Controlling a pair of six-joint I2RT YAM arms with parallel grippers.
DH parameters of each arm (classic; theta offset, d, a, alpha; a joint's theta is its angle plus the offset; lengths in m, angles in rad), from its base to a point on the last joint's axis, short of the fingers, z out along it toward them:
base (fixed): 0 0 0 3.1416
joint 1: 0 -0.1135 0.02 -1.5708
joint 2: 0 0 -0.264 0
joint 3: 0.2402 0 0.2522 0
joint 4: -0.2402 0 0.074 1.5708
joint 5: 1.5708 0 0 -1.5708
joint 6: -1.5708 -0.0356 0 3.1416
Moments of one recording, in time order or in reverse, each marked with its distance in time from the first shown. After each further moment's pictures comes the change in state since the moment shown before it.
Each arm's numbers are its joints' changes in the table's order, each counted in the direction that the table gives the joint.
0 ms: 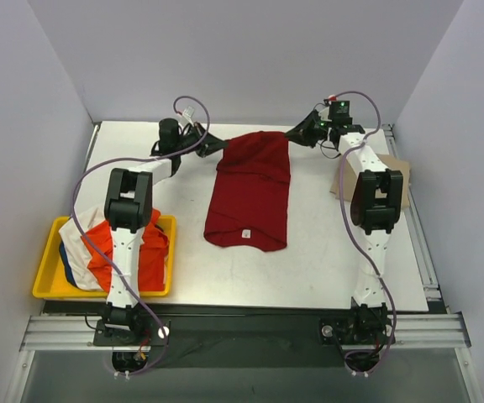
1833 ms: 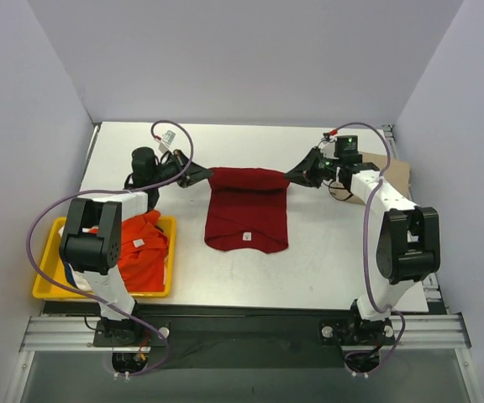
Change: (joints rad) left arm -0.042 0.618 -0.821 0.168 0.032 -0.045; right arm -0.045 0.631 -0.829 0.109 -0.059 0.080
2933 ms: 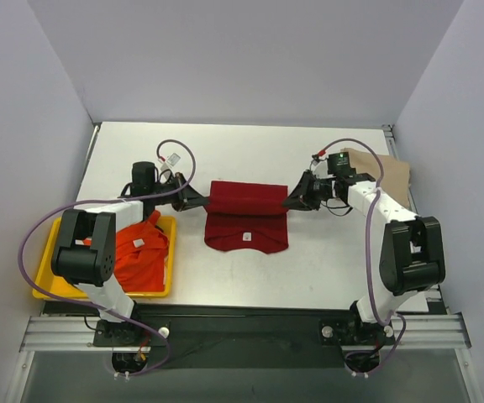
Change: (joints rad) left arm -0.011 0.117 -0.123 -0.367 0.045 -0.266; right arm -0.055 0.097 -0.138 -0.185 0.005 0.154
